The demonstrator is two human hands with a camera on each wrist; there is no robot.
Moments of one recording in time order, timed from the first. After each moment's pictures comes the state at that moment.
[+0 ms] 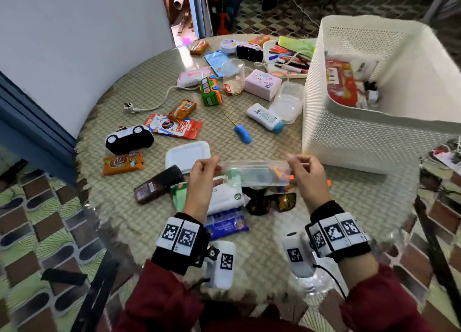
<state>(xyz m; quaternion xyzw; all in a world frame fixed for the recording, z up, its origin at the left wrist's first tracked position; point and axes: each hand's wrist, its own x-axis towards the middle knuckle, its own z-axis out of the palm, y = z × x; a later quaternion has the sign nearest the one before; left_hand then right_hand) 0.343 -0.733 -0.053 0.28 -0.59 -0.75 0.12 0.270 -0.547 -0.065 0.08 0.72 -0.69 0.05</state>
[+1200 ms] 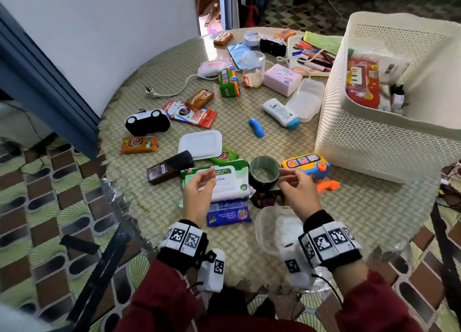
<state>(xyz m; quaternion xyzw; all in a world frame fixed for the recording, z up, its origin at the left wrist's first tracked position) 0.385 -0.734 -0.112 0.32 -0.67 -0.65 0.18 0.294 -0.540 -0.091 -0.02 0.81 -0.57 0.14</state>
